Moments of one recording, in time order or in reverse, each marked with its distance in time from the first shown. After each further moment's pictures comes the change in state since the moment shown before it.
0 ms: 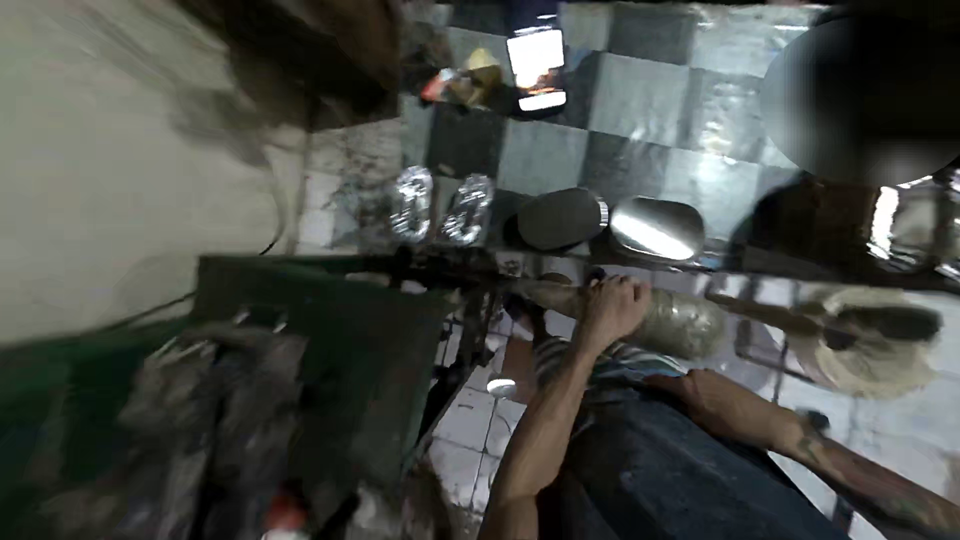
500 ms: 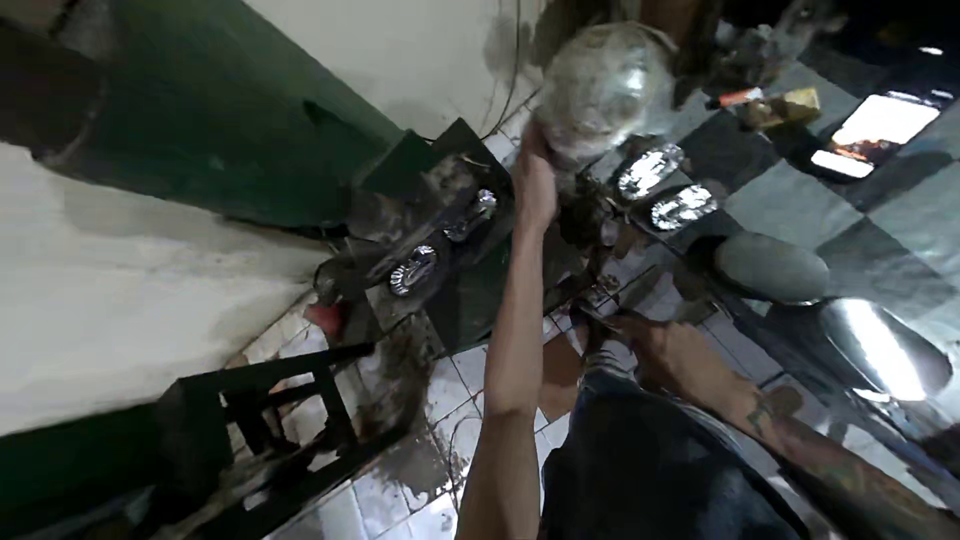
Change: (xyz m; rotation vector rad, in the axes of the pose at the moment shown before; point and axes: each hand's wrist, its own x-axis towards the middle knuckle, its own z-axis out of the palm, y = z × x) left_hand -0.227 -0.117 -0.236 -0.473 1.531 -0.132; right_hand 0.058 -0.223 -0.047 -0.472 0.322 -0.569
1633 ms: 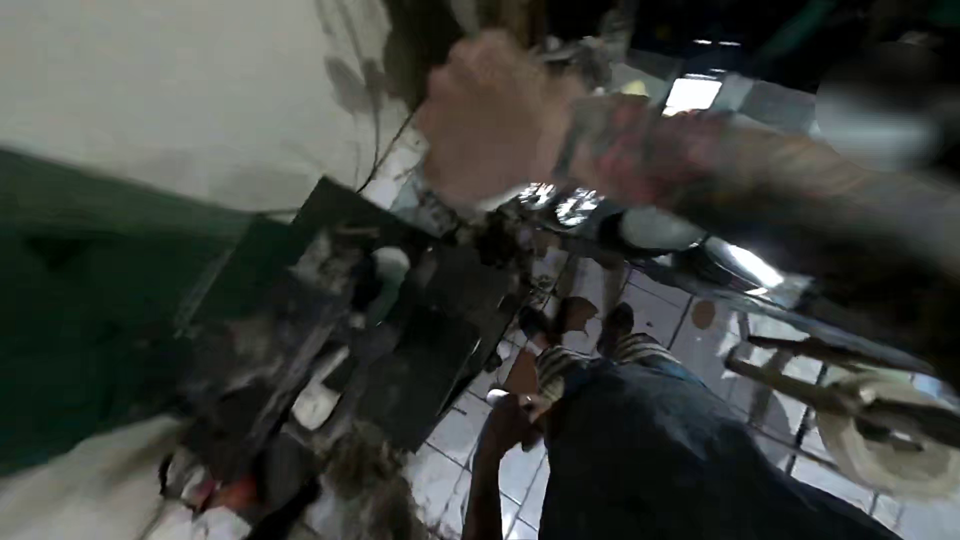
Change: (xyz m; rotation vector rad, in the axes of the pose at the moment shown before) left_hand -0.233 -0.169 -0.088 0.329 -1.111 -0.566; right_hand 0.114 -0.132 -0.207 -0.598 0.405 -0.117
